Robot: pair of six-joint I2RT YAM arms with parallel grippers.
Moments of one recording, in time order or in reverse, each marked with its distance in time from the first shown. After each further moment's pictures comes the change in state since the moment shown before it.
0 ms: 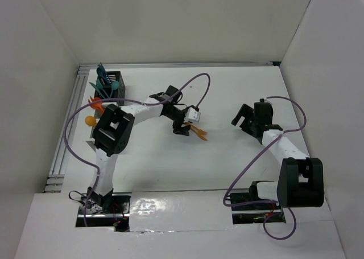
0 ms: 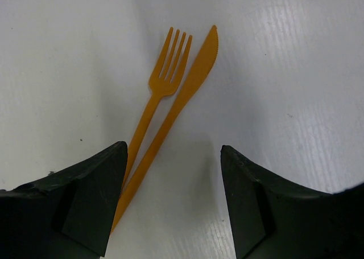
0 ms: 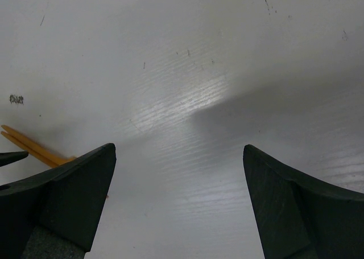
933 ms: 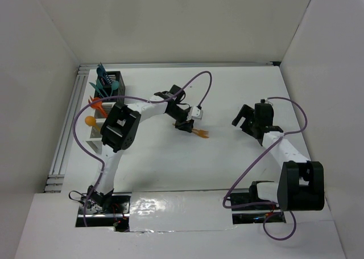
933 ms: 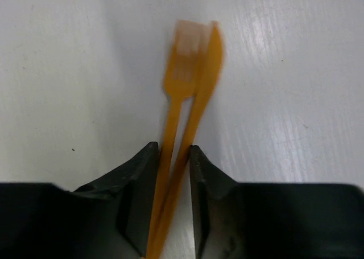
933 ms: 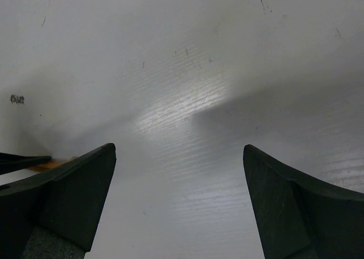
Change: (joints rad) left arm -0.003 0.135 0.138 -0.087 0.010 -0.027; right arm 0.000 -0.029 -0.014 0.004 0.010 0.000
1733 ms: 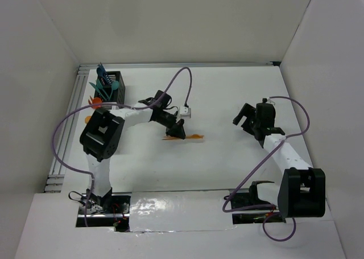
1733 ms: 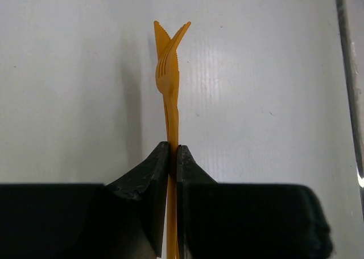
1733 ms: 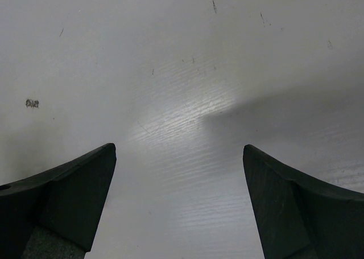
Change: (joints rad) left arm 0.043 -0.248 -0.347 0.137 0.142 -0.323; right arm 0.000 -0.059 -0.009 -0.004 0.010 0.000
